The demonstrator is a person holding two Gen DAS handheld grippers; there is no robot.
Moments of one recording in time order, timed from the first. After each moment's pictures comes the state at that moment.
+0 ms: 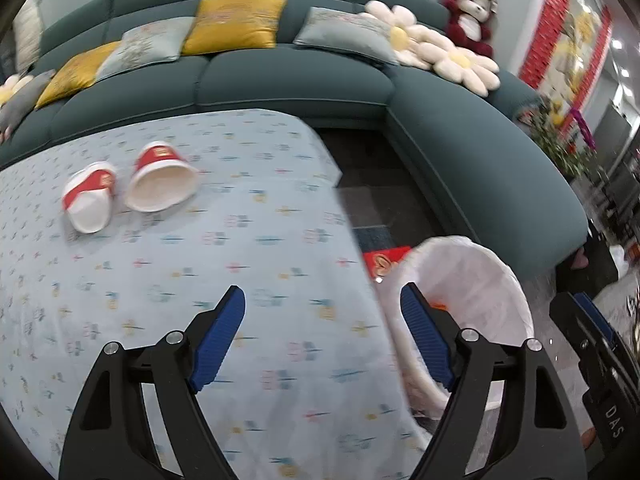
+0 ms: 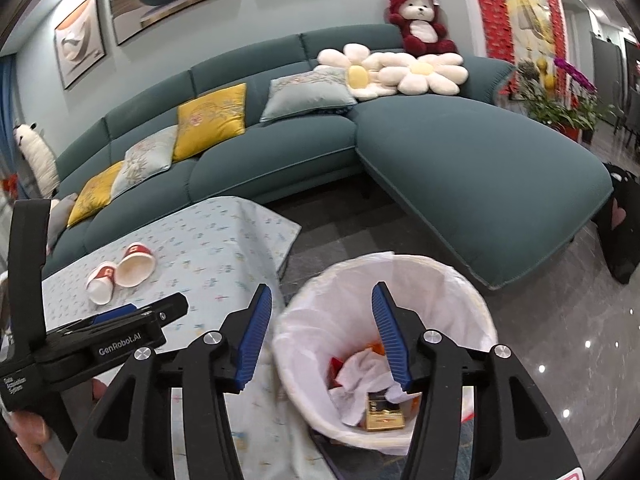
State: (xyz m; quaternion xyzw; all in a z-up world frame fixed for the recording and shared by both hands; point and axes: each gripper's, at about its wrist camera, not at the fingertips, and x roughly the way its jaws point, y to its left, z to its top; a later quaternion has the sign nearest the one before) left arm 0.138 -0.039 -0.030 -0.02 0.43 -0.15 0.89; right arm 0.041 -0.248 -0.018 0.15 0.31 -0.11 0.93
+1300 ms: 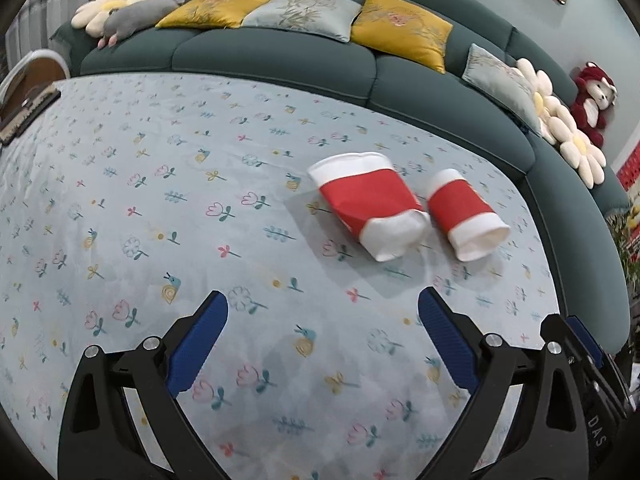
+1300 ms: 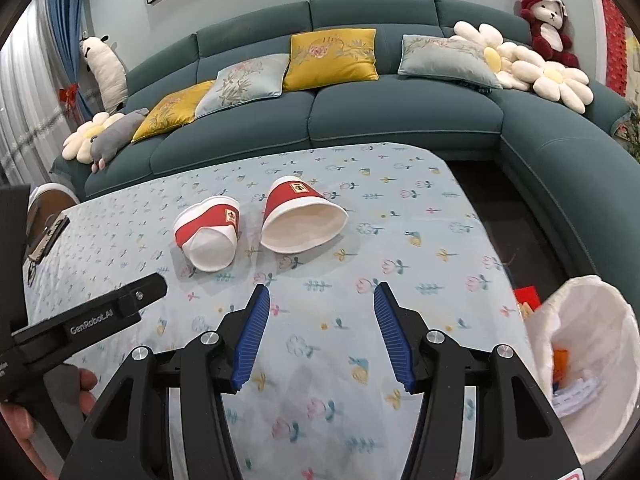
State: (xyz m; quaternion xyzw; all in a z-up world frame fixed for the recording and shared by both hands) left arm 0.209 0.212 -0.067 -0.13 0.45 0.01 0.88; right arm 0.182 -0.027 -0.046 0.08 0.38 0.03 0.92
